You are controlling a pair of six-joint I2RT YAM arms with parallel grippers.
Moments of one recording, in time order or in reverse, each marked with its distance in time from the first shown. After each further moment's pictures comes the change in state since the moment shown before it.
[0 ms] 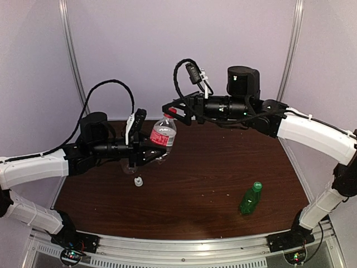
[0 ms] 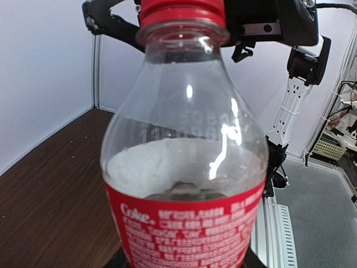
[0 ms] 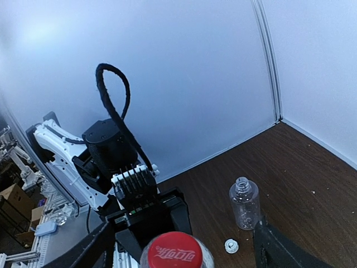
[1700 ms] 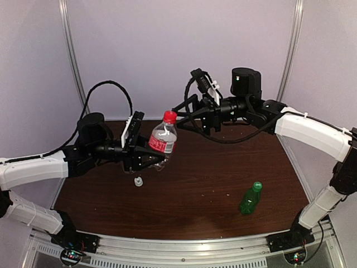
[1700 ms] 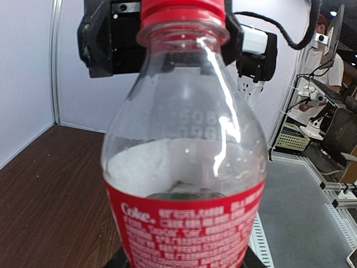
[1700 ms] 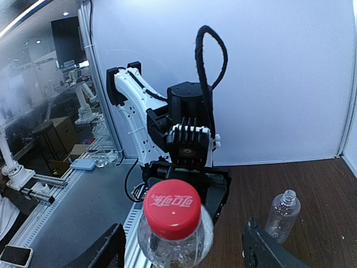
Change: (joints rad) left arm -0.002 -0.011 -0.024 0.085 0.204 -0.024; right arm -0.105 0.035 -0.036 0.050 -0.582 -0.265
